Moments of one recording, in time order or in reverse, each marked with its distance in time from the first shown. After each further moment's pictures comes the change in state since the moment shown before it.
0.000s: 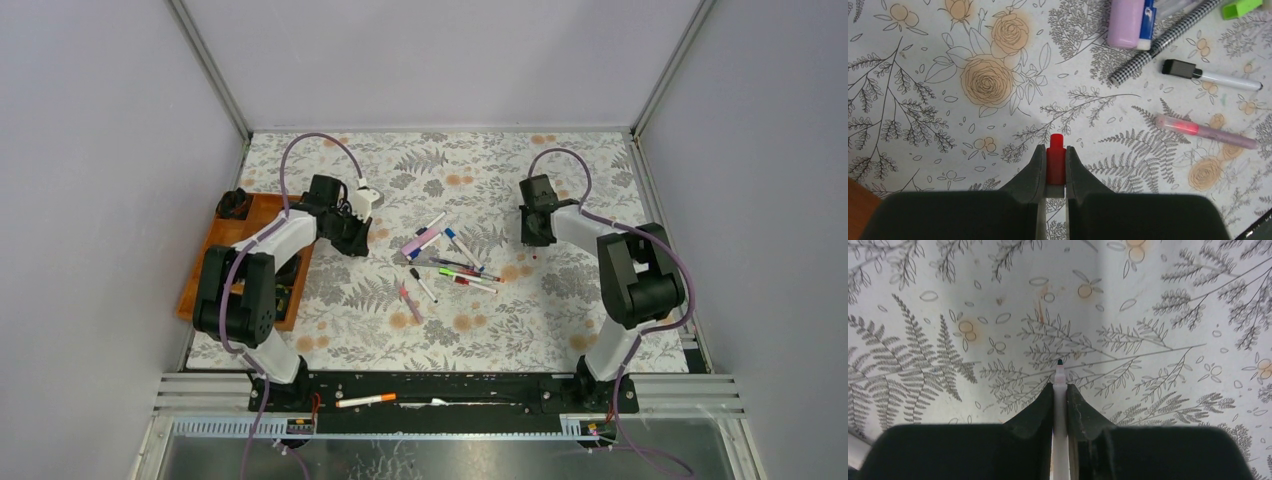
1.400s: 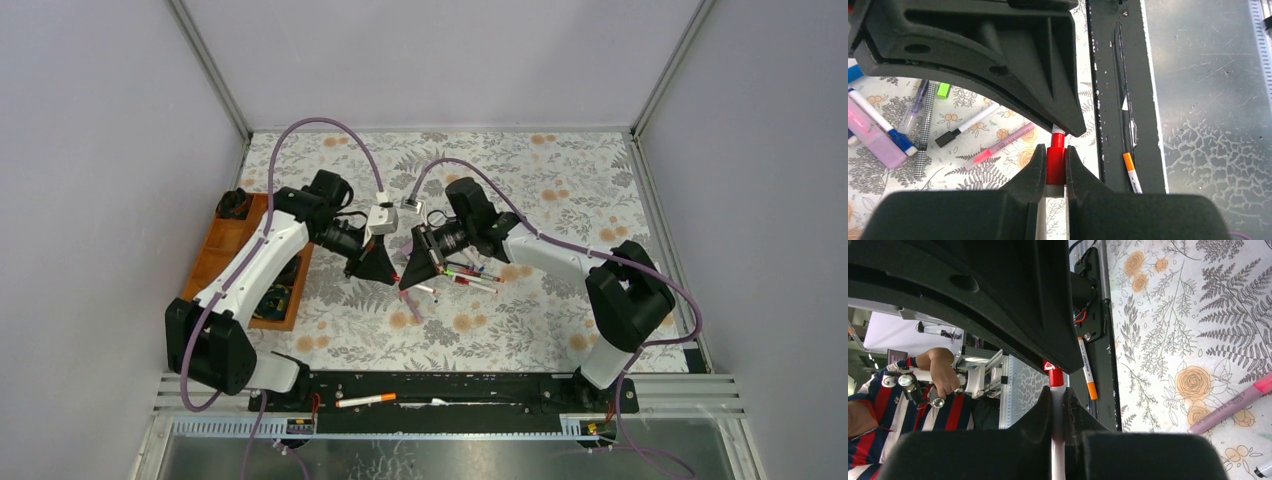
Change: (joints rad) left arm -0.163 -0.222 0.209 -0.698 0.617 0.585; right arm 0.451 -0.066 0.109 0.322 -1.336 0.188
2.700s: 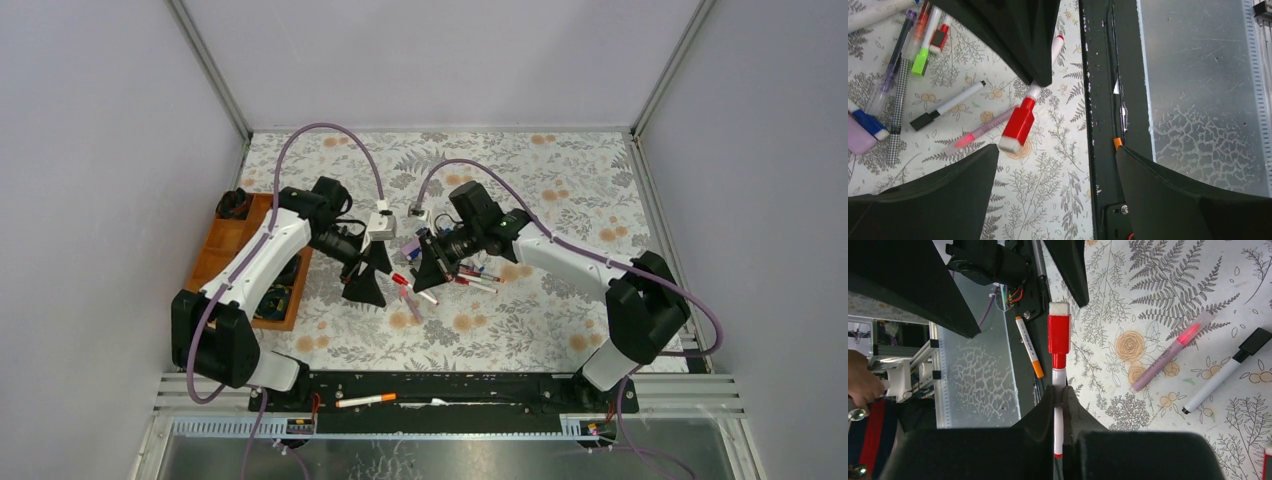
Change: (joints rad) left arm 0.031 0.021 -0.022 -0.109 -0.031 0.099; right arm 0.007 -0.100 0.000 -0.299 0.238 -0.327
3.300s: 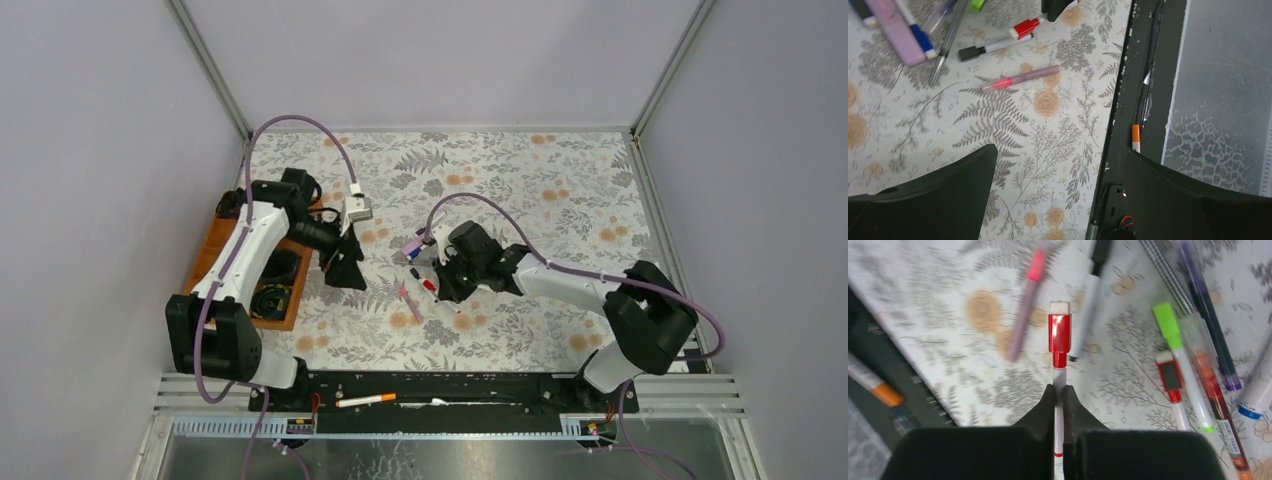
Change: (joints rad) left arm 0.206 0.004 0.052 -0.034 -0.118 -0.083; right arm 0.097 -0.023 -0.265 0.126 0.673 -0.009
